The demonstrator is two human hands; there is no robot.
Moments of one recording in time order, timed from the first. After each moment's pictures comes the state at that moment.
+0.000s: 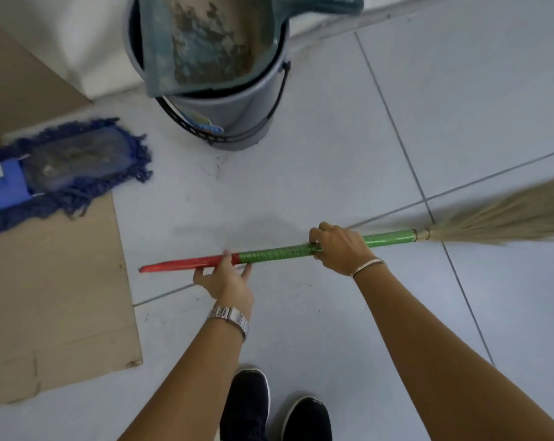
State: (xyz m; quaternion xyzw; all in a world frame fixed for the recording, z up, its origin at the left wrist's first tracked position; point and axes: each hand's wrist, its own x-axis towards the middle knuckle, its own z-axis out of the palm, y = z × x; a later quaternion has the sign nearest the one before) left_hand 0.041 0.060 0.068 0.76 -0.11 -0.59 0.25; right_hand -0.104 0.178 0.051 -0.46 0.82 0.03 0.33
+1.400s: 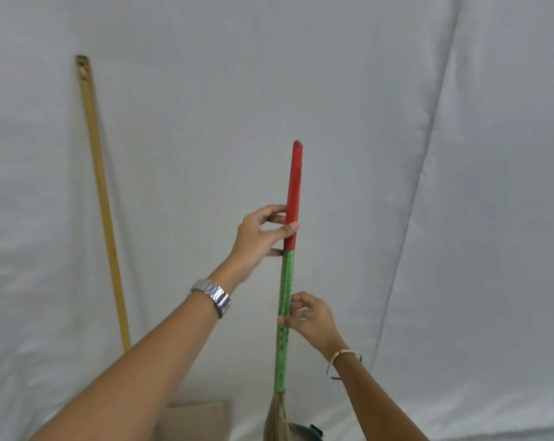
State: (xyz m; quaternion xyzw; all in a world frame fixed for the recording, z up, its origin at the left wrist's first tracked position) left_hand 0.045 -0.079 1.081 0.13 -0.72 -0.55 0.41; right_hand -0.071 -0.004 0.928 -0.44 0.67 -0.56 0.18
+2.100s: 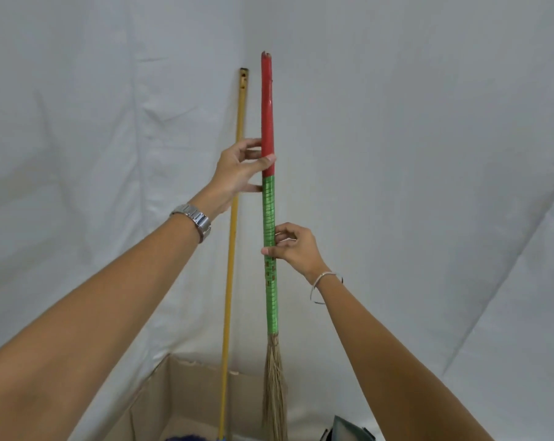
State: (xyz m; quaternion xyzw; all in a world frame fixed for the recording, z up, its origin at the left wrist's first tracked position) left_hand 0.325 -0.207 1.178 0.19 -0.67 -0.50 0.52; right_hand 0.179 -0.157 1.062 -0.56 0.57 -0.56 0.20
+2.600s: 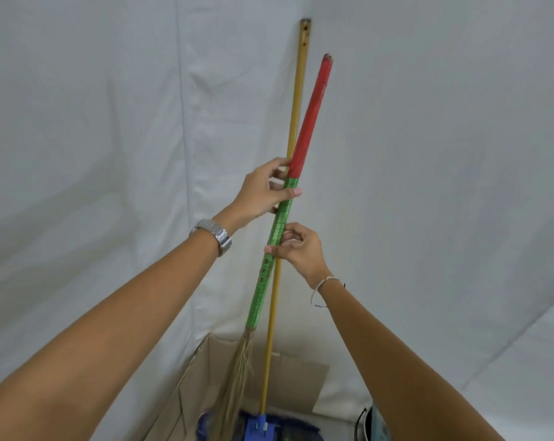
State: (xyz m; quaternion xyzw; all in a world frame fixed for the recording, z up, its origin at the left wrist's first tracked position) left_hand 0.406 -0.320 1.102 0.24 -0.77 -0.41 0.43; right_hand 0.289 -0.273 1.004 -0.51 0.58 -0.58 0.25
